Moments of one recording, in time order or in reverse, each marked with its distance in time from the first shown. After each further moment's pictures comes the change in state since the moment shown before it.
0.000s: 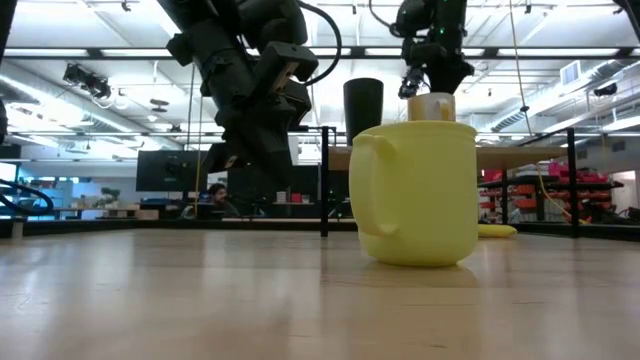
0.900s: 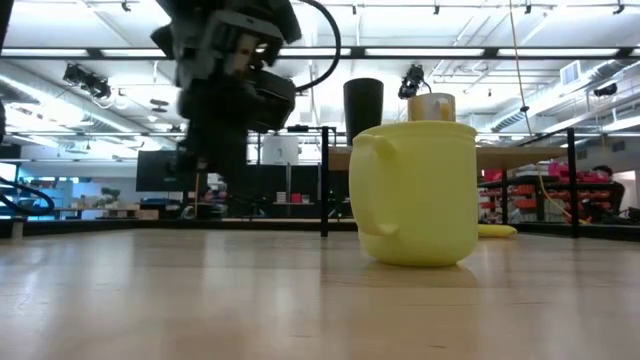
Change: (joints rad) left arm -0.075 0.000 0.000 -0.106 0.161 0.031; right arm 0.339 -0.598 0.129 0.002 -0.171 0.654
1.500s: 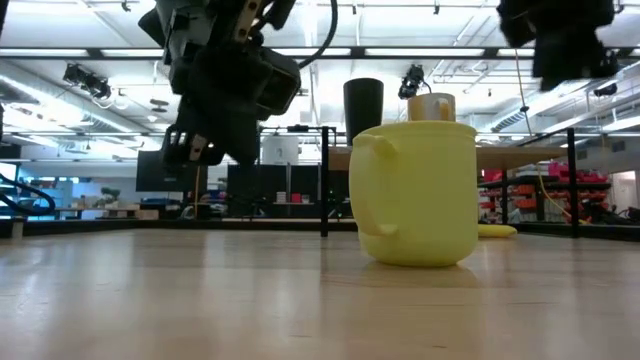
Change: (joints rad) left arm -0.100 0.001 0.000 0.132 -0.008 -0.193; right arm 0.538 -0.210 -1.153 0.481 0.085 0.424
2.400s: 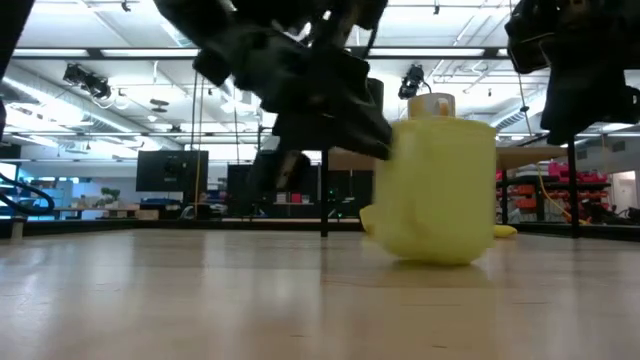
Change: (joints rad) left arm 0.012 0.221 0.089 0.447 0.010 -0.154; right arm 0.351 0.226 -0.223 0.434 0.240 0.225
